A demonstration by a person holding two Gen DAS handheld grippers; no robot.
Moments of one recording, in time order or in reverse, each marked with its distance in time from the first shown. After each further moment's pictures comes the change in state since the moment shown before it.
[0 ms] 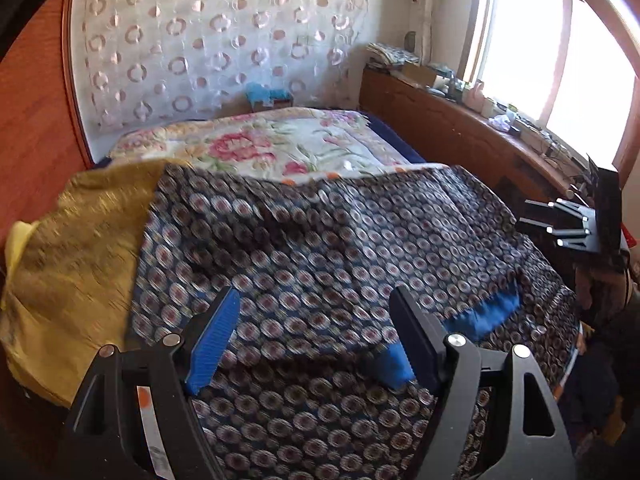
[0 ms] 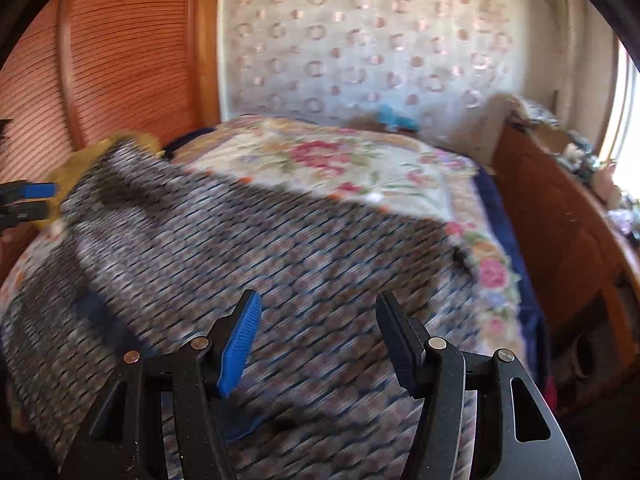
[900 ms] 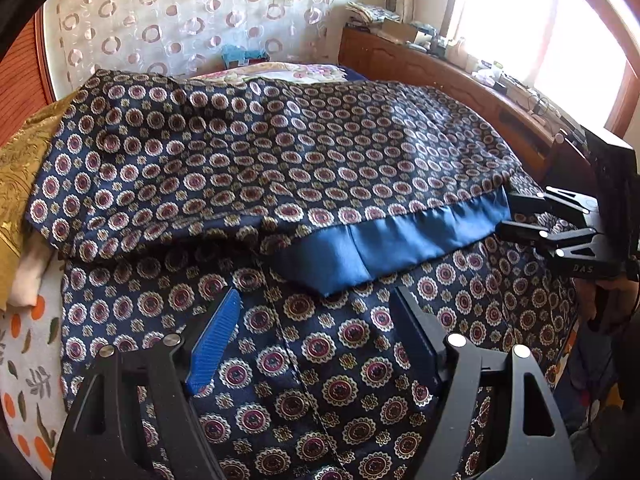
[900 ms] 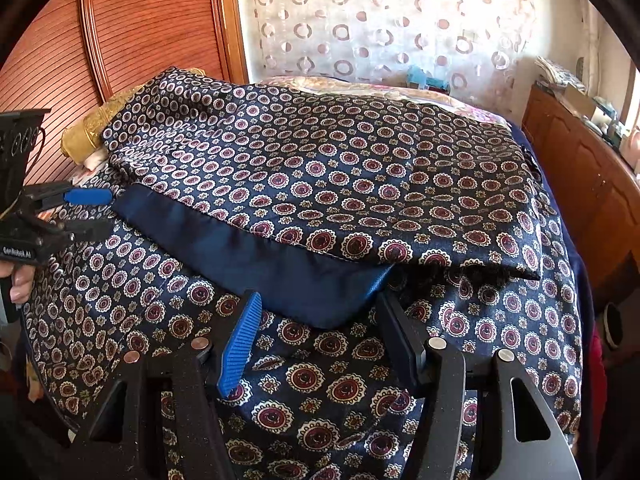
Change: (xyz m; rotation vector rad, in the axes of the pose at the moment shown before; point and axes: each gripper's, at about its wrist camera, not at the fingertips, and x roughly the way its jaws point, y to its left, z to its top) left arm 0.037 -0.052 -0.076 0.036 0.130 -0.040; right arm 0.024 0.012 -0.078 0.018 0.112 0.074
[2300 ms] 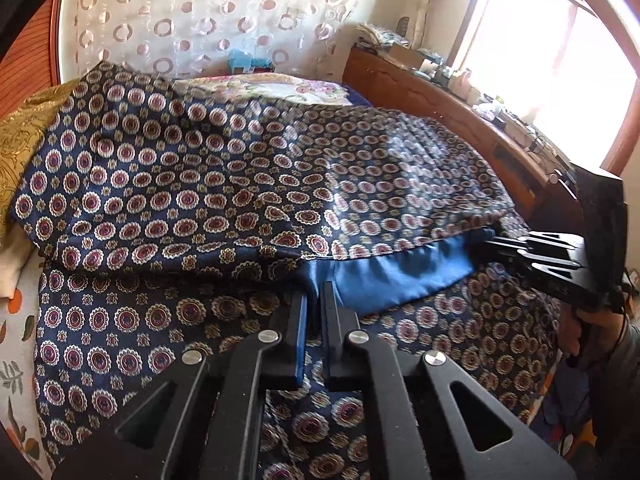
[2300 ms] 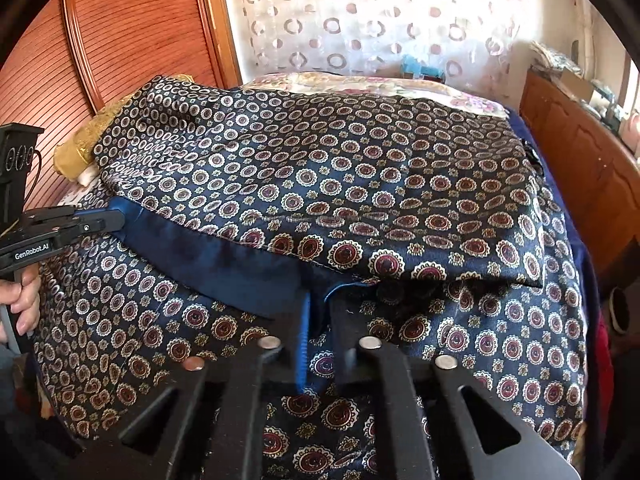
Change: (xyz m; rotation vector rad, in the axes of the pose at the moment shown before) left arm -0.001 -0.001 0.008 -0.102 -0.072 -0.067; right arm 0.015 -0.007 0.016 0.054 0.030 0.012
